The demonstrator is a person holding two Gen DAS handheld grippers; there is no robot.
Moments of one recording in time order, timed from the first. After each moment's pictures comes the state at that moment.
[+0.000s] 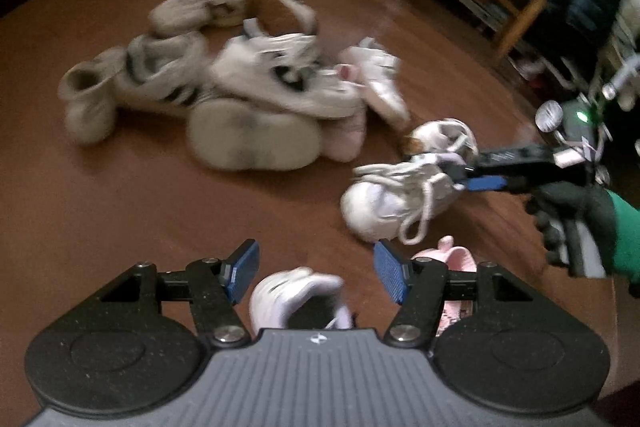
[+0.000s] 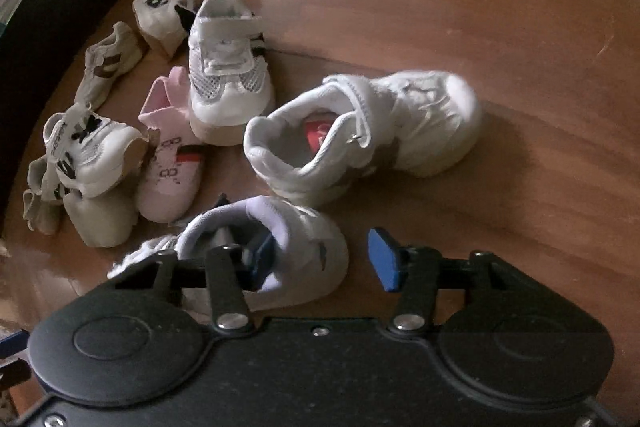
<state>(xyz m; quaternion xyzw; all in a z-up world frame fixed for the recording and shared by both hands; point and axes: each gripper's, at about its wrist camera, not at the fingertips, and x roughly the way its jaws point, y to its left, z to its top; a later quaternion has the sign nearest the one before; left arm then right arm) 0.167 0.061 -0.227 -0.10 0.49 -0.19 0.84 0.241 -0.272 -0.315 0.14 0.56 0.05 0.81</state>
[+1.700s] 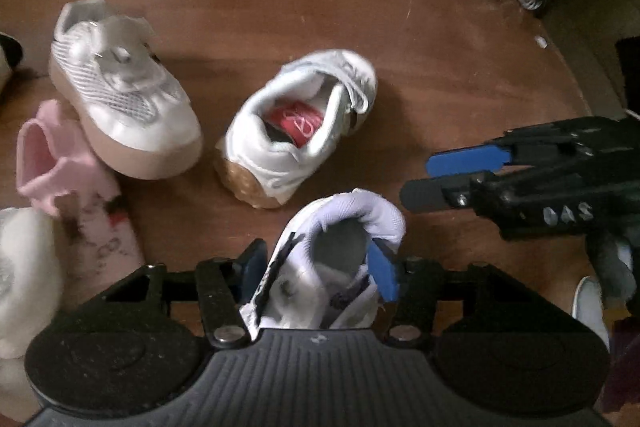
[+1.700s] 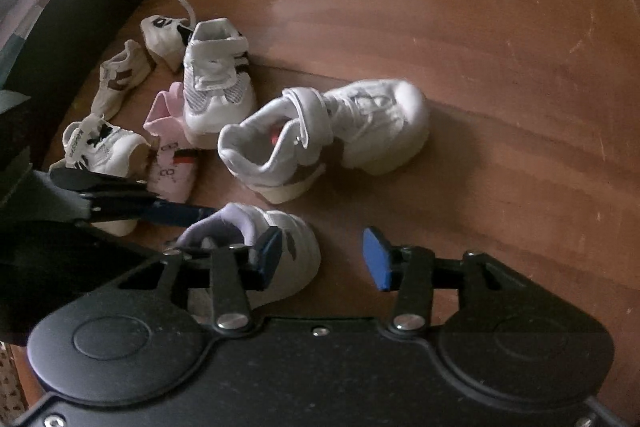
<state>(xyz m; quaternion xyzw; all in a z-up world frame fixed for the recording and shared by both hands) 0.310 -0.173 -0.298 0.11 0.58 -0.38 0.71 0.213 -0.335 -0.297 0.19 0.53 0.06 0.82</state>
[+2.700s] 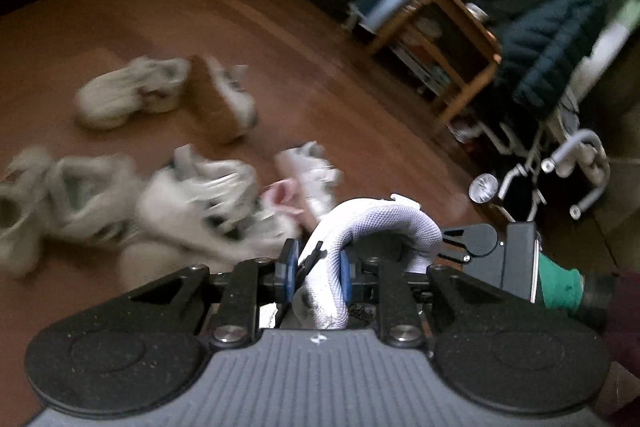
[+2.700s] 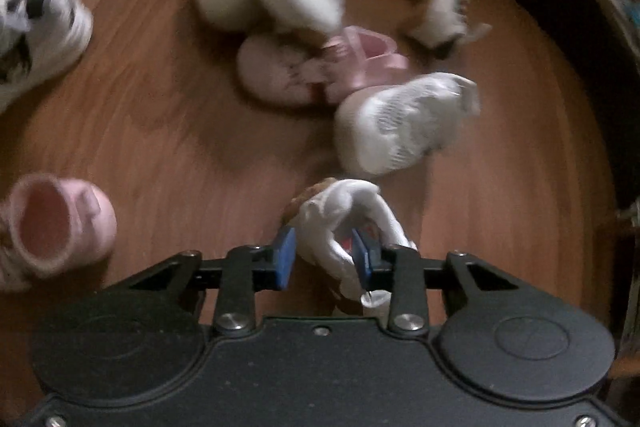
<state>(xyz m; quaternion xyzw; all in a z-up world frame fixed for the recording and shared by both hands) 0.243 0.099 -0.199 -0.22 0.43 -0.24 0.84 0.239 -0.210 -0.299 -0.47 0.40 0.36 0.70</state>
